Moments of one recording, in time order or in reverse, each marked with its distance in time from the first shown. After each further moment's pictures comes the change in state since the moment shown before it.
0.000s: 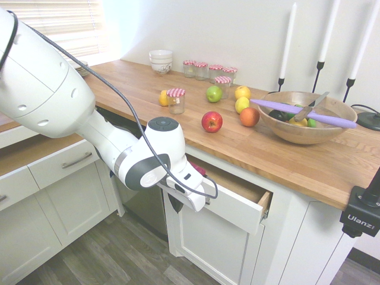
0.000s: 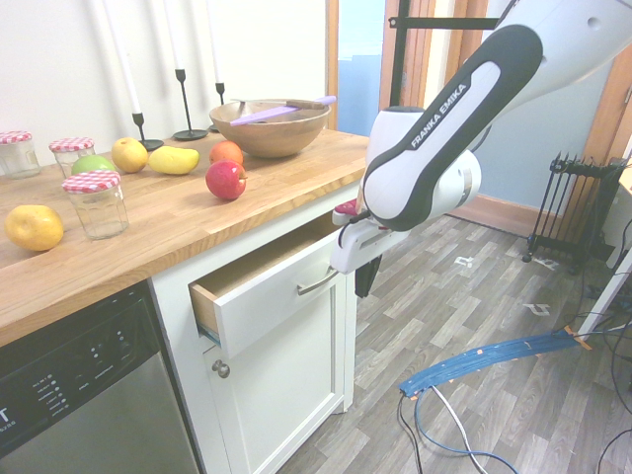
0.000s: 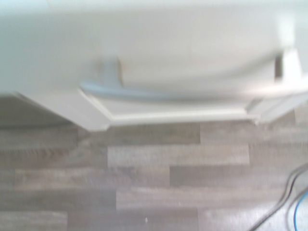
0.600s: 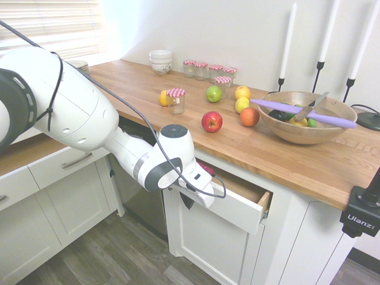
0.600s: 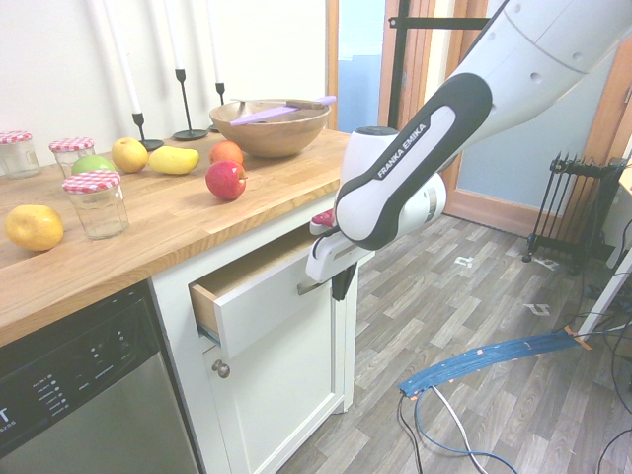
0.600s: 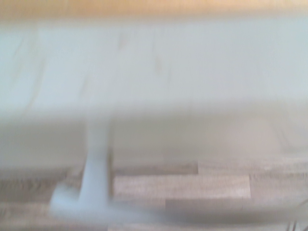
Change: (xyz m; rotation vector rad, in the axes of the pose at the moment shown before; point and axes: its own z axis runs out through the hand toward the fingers) arm 0.033 -0.046 0.040 0.036 0.070 0.001
